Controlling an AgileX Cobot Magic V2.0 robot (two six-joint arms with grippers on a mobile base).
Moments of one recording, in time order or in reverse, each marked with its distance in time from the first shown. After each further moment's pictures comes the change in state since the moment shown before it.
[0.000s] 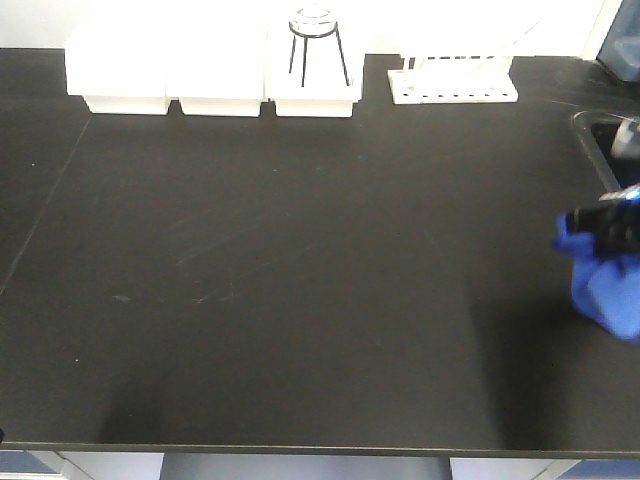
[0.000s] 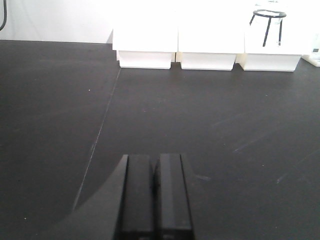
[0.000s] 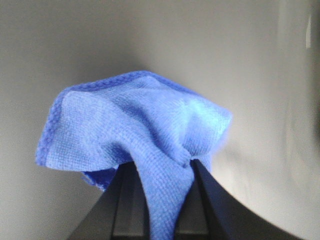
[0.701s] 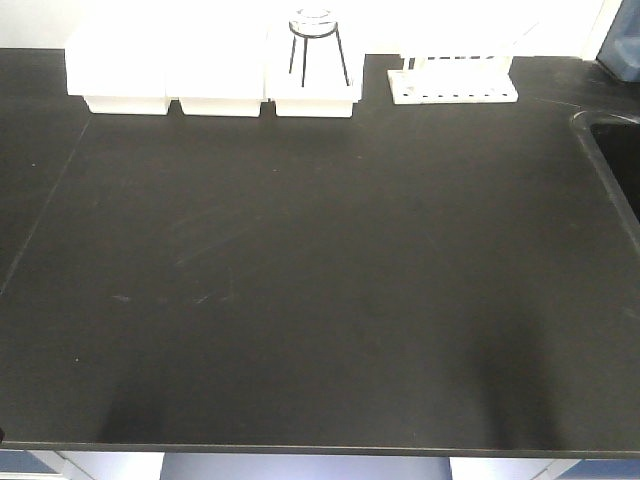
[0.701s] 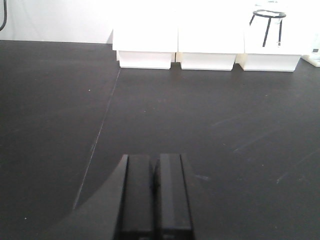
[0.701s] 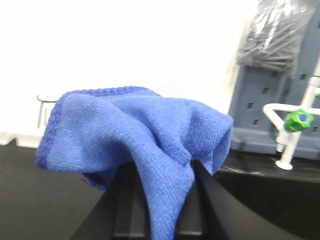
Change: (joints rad) left arm 0.000 0.000 0.000 0.000 0.000 0.000; right arm 0.000 -1.170 0.513 0.197 -0.419 -0.284
